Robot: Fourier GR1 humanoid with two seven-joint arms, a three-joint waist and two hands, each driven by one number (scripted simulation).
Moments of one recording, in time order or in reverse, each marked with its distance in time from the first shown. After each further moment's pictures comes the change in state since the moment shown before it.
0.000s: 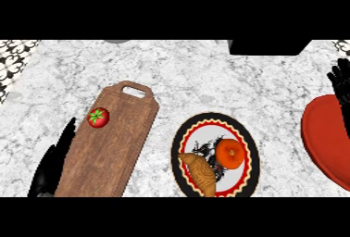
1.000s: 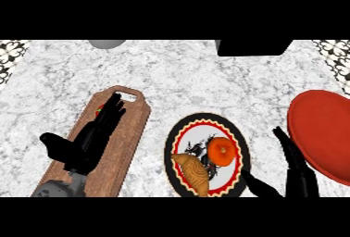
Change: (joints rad) left arm -0.154 -0.207 -0.004 -0.133 0.259 -0.222 -0.031; right arm 0.410 0.236 0.419 -0.279 0.887 -0.554 0.362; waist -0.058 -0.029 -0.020
